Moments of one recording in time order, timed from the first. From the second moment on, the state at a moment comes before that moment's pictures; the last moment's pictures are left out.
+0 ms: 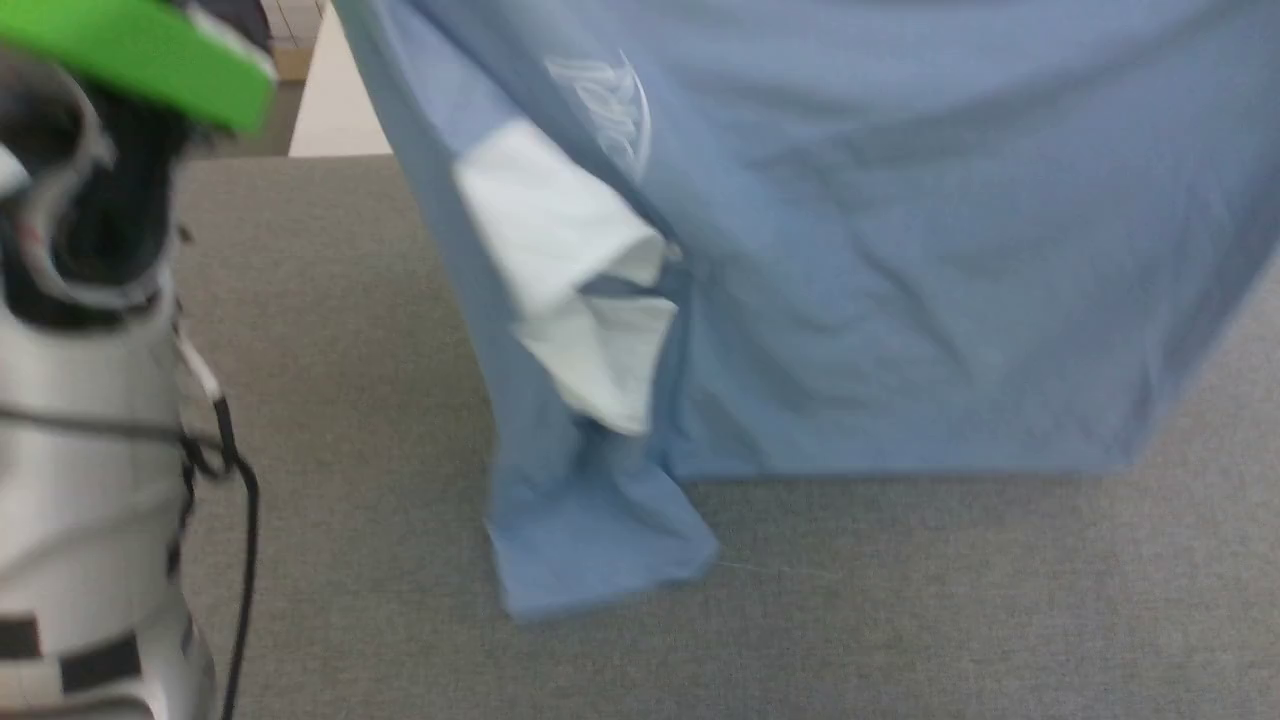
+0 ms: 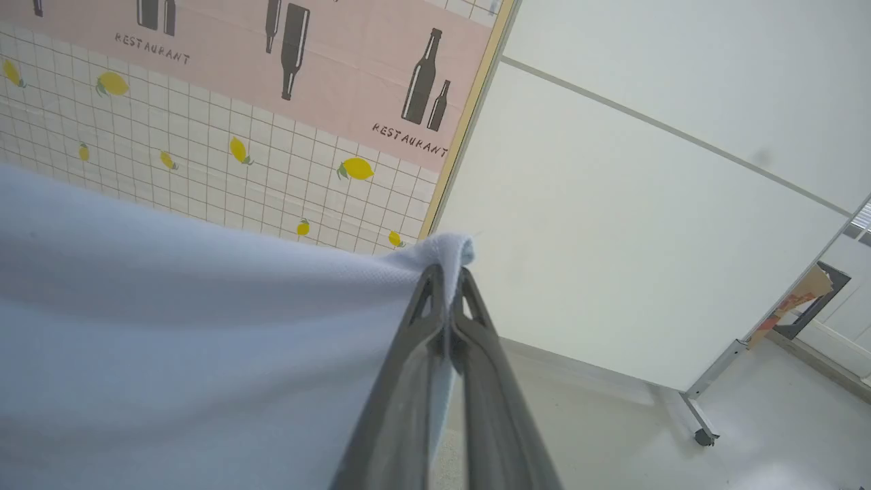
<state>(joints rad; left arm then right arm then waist) -0.85 0.29 -0.07 -0.14 -0.70 -0.05 0.33 -0.78 -0.53 -0.04 -0.14 0.29 0.13 0.65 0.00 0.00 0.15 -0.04</state>
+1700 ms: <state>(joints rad) -0.11 0.41 -0.24 0.14 -0.77 -0.08 0.31 -0.28 -0.34 0.05 0.33 0.25 0.13 0.12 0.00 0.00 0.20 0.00</state>
